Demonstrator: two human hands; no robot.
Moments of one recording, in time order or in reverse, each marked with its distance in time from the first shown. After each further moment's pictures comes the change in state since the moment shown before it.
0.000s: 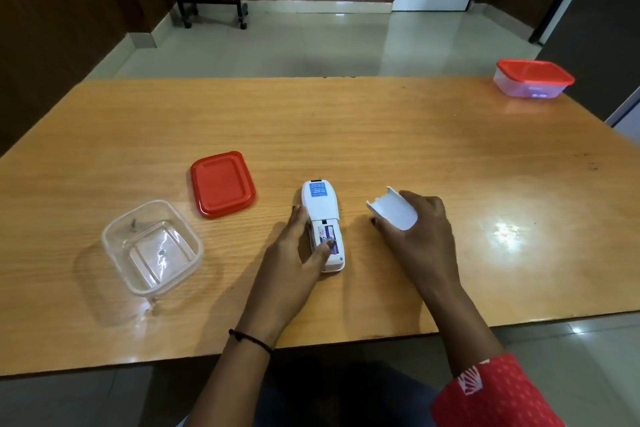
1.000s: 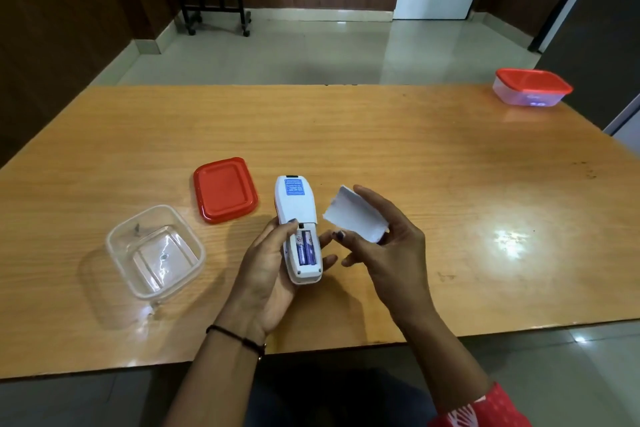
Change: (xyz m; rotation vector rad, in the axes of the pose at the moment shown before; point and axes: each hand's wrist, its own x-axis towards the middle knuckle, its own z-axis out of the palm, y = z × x) left_hand 0.007 0.012 -0.018 -1.231 -0.077 -0.417; right_hand -0.037 -0.041 0.008 0.798 -0.184 -0.086
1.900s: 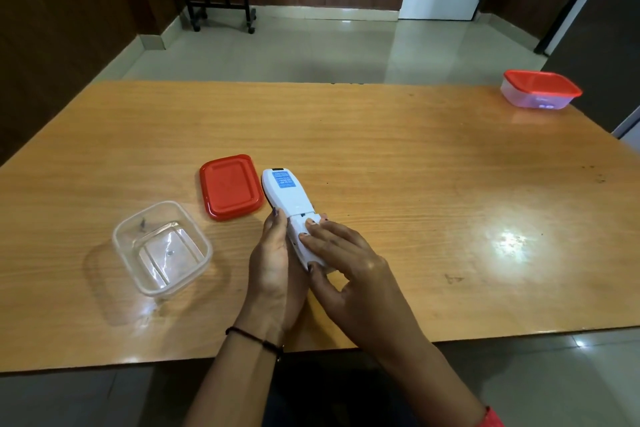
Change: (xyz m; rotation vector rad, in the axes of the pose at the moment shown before) left_hand 0.005 -0.006 0.002 -0.250 0.050 0.019; right_hand -0.022 0.018 0.023 -0.671 -0.288 -0.409
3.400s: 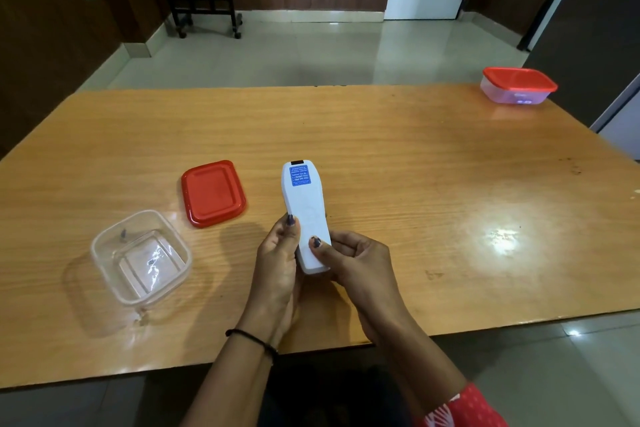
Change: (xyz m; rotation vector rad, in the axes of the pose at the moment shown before) left_hand 0.006 -0.022 0.007 0.393 0.045 0.151; right_hand 0.010 0.007 -0.017 0.813 0.117 0.791
